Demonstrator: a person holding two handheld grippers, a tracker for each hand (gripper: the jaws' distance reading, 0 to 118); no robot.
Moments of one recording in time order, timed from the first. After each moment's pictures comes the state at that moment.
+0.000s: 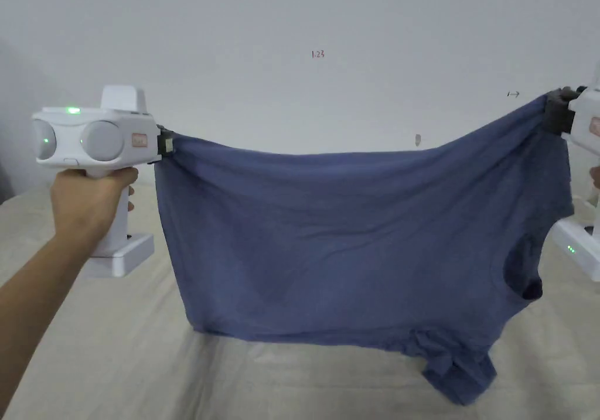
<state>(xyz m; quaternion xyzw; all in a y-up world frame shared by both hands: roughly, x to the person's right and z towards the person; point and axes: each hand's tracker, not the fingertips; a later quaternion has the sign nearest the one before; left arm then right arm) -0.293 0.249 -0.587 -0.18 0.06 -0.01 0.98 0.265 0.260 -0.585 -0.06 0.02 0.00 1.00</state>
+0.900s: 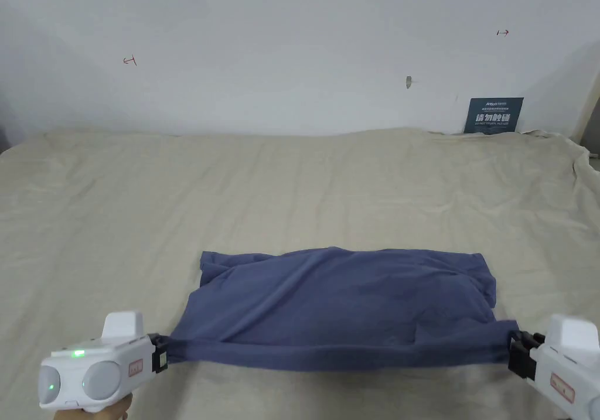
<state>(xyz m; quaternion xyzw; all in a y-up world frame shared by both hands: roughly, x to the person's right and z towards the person) -0.312 -0.042 -0.364 -0.40 0.07 0.05 0.91 0.261 -0.028 -0.350 -0.31 0.02 -0.06 0.95</state>
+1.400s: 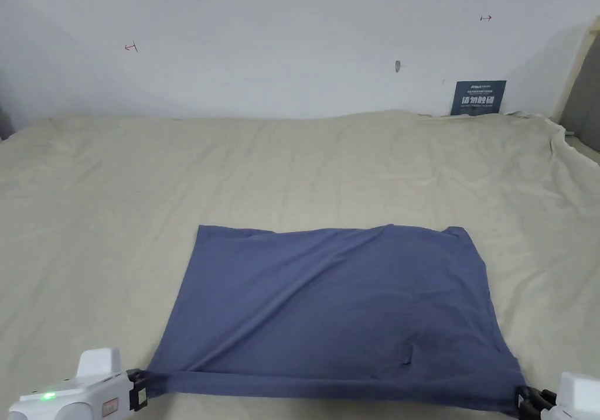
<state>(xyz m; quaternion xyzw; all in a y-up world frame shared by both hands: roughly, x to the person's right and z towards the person) -0.324 -0.063 -0.237 -0.42 0.07 0.07 0.90 0.280 -0.051 -0.200 -0.36 0.02 -0.06 0.93</state>
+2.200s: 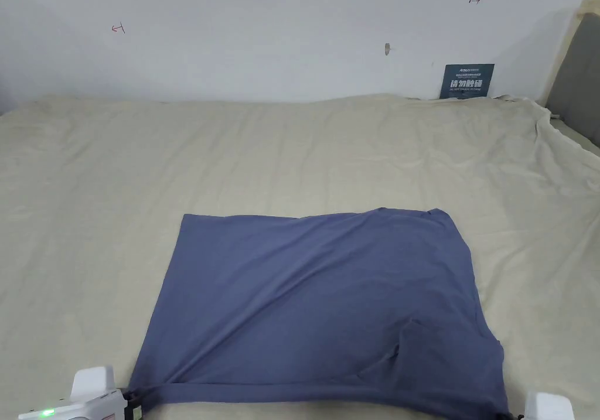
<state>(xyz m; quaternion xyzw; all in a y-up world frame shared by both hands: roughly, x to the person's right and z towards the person) -0.308 -0.100 -0.203 -0.46 0.10 0.08 0.88 0.278 -0.104 -0.184 -0.45 -0.01 -0.06 0.89</state>
